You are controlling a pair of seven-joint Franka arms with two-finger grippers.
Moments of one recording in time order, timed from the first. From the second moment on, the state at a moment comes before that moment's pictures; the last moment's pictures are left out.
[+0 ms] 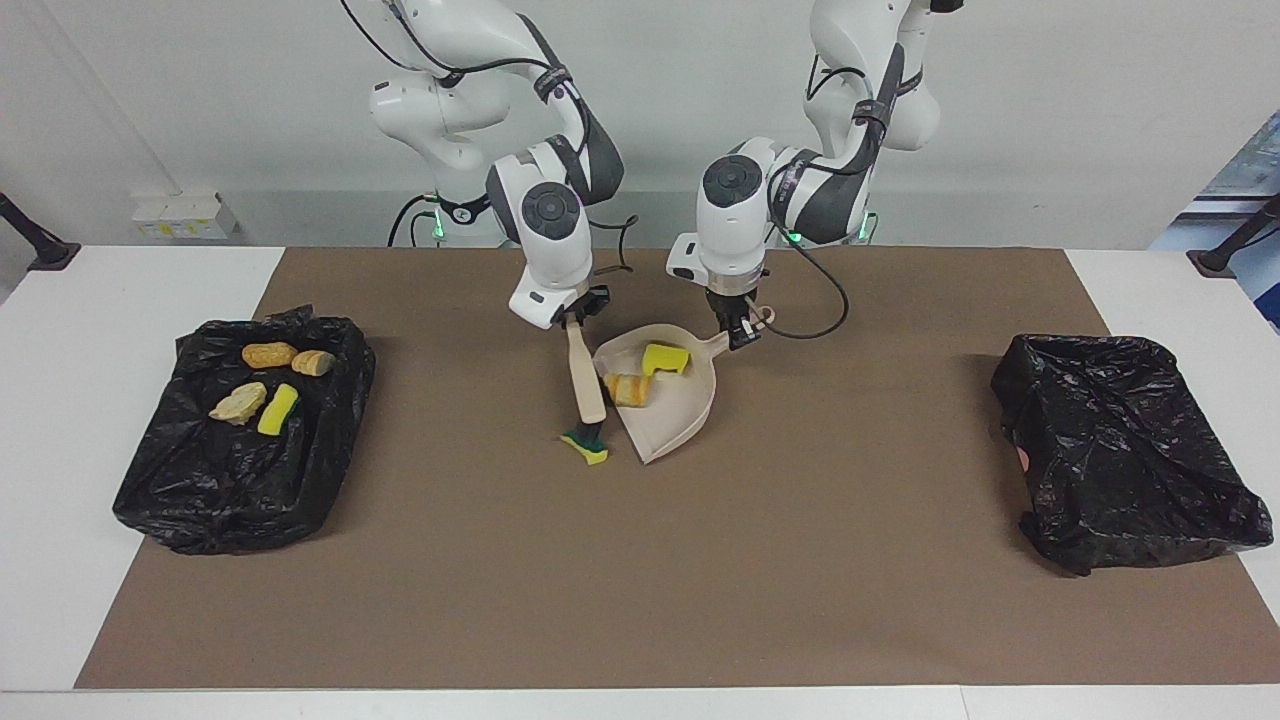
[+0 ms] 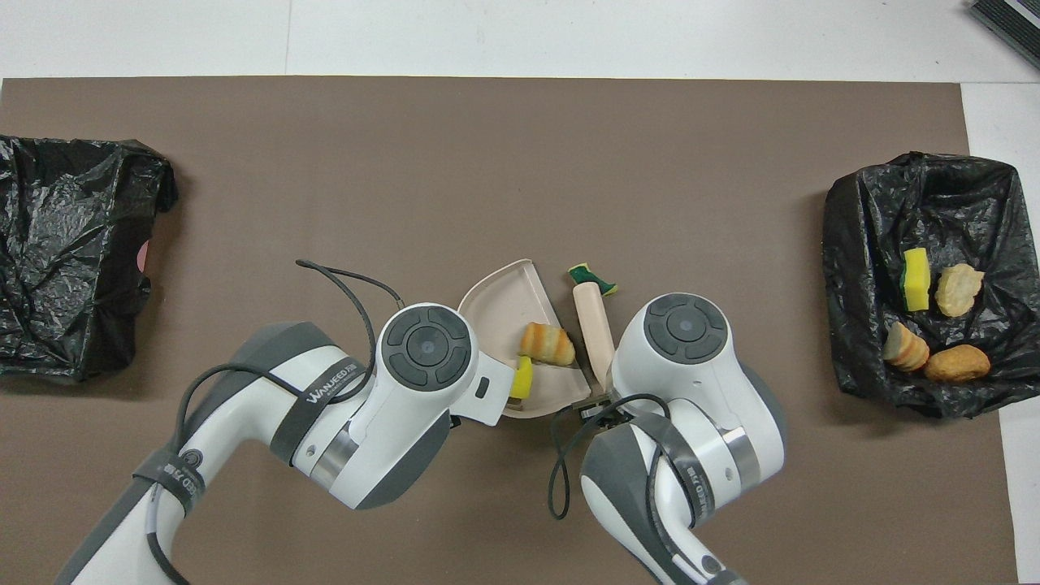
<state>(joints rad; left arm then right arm) -0.60 0.12 -0.08 -2.05 0.08 2.03 0.51 0.27 0.08 0.25 -2.16 0.15 1.99 0.23</state>
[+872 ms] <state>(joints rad) -0.59 0.11 -0.08 -2.05 0.08 2.03 0.52 0.29 0.09 0.25 -1.99 0.36 1.82 0.07</state>
